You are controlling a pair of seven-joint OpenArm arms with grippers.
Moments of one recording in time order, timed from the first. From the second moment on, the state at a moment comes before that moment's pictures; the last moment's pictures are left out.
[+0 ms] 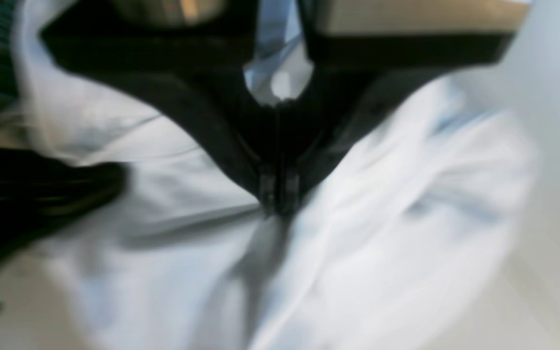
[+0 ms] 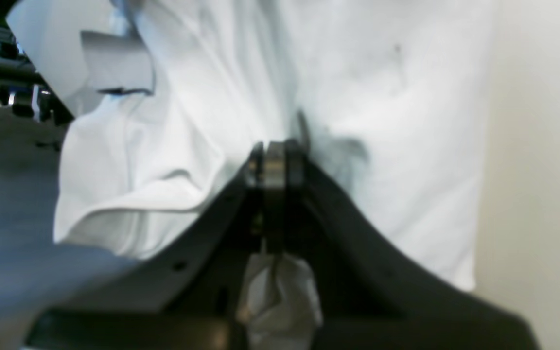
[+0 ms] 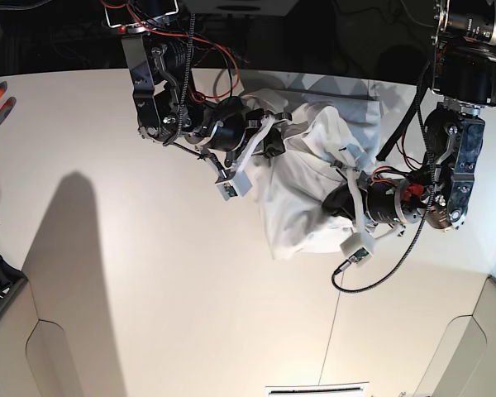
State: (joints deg) left arm -8.6 -20.7 6.6 78.3 -26.6 -36.5 49.8; right arm -5.0 -8.2 -9.9 76.8 23.0 23.8 -48.9
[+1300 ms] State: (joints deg) left arm -19.5 -16.4 4.2 77.9 -15.0 -22.7 35.8; right arm 3.0 -7.1 -10.0 92.3 24.8 25.7 -53.0
